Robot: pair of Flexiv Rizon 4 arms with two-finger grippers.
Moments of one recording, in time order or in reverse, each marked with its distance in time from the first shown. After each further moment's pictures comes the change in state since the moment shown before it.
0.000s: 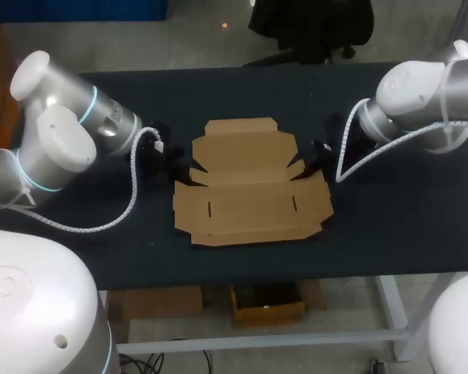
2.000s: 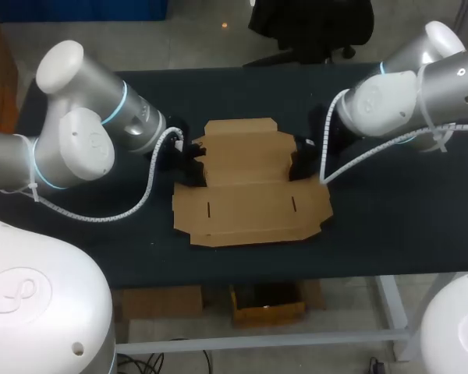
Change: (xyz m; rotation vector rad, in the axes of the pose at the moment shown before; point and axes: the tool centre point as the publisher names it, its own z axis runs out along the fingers) left arm 0.033 0.003 0.003 0.045 -0.129 0.066; right arm 0.031 0.003 0.003 -0.033 -0.156 0.010
